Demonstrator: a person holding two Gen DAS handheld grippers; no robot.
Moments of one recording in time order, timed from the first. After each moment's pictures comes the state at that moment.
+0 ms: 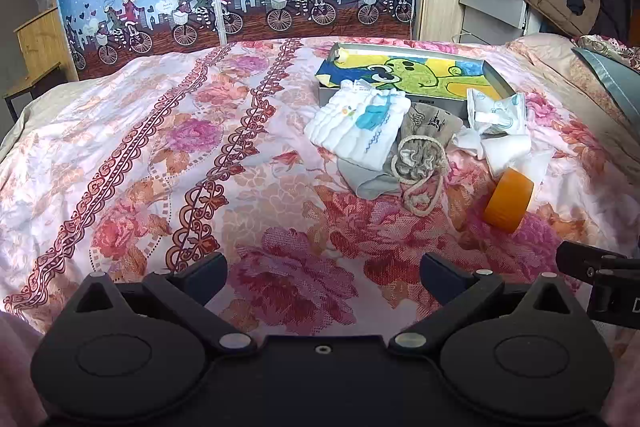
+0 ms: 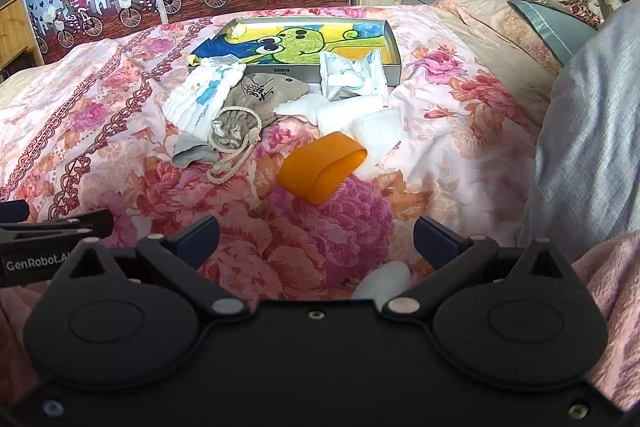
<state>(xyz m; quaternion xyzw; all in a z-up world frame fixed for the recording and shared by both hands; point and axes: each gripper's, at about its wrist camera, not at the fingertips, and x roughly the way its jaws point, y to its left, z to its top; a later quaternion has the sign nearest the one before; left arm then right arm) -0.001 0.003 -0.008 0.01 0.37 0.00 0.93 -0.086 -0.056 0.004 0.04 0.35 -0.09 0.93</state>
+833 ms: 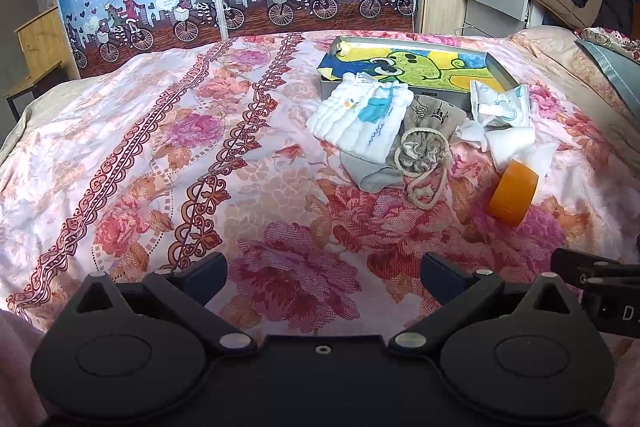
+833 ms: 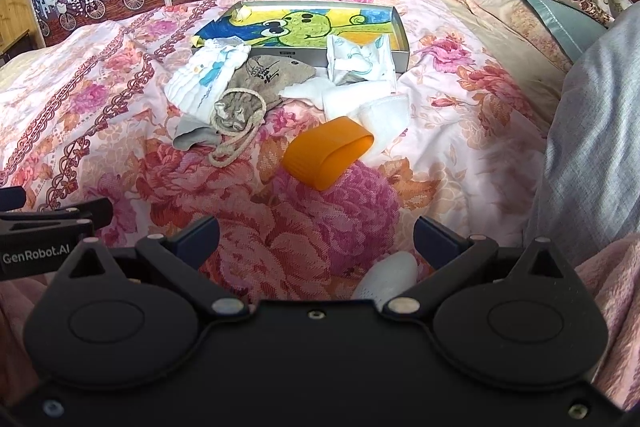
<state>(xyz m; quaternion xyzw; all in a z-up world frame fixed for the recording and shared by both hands) 0.002 0.001 -0.007 0.01 0.38 0.01 0.93 -0.077 -0.052 -0.001 0.03 0.38 -0.08 0.92</state>
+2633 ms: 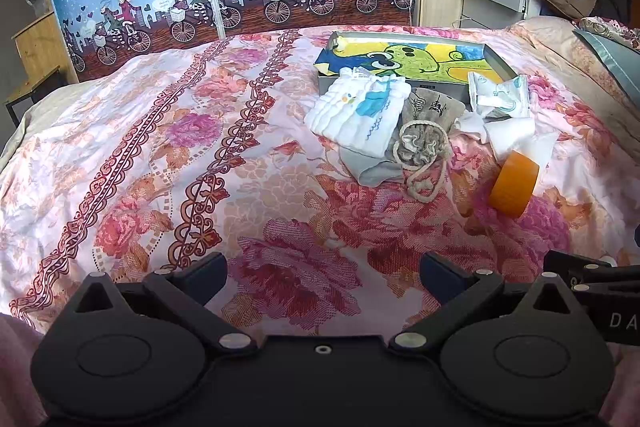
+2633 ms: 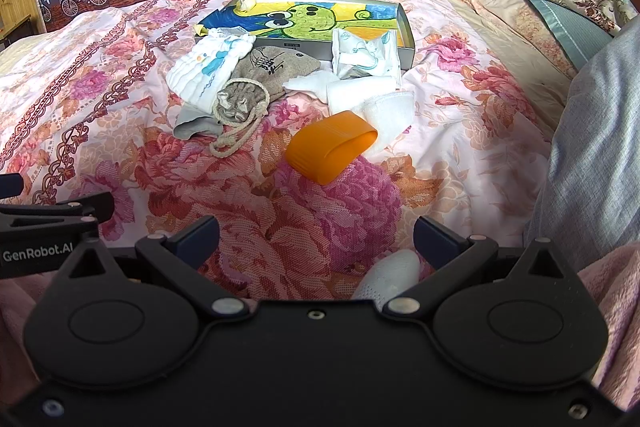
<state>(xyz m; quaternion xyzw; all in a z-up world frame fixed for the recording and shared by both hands) 0.003 0.000 -0.007 0.02 0.38 0.01 0.92 -0.074 -0.046 -0.004 0.01 0.39 -0.08 0.92</state>
